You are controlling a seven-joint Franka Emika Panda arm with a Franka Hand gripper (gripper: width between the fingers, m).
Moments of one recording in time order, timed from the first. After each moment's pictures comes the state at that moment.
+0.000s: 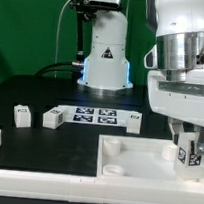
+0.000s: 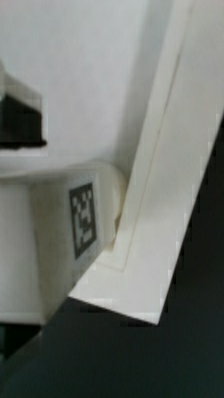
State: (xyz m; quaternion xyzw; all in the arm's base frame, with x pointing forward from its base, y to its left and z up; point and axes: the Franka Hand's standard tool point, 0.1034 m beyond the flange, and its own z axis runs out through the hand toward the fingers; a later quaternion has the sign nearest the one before) arm 0.622 0.118 0.071 -0.81 0.57 -0.04 0.11
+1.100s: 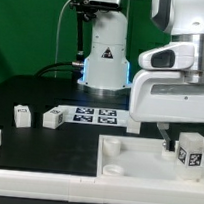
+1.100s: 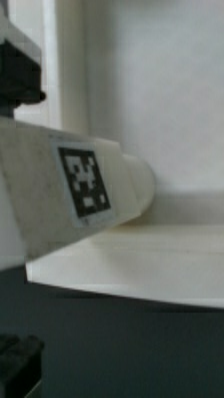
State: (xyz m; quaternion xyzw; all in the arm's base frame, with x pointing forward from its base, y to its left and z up) arm 0.628 0.128 0.073 -1.00 -0.05 -0.07 0.03
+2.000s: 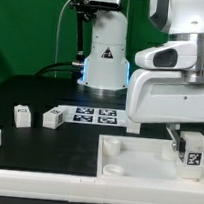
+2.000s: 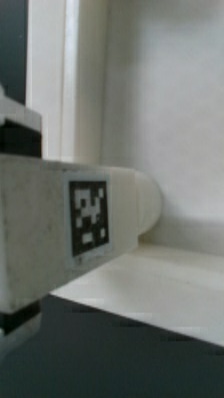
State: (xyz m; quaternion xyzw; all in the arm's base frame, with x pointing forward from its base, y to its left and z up) arm 0.630 0.122 0.072 -1.00 -0.02 -0.08 0.03
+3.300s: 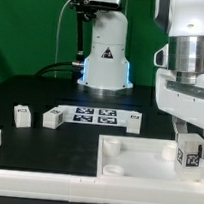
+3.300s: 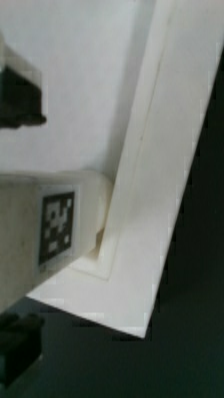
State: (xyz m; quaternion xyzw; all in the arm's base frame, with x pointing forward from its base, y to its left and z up) arm 0.622 0.127 0.069 -0.83 0.56 -0.03 0.06
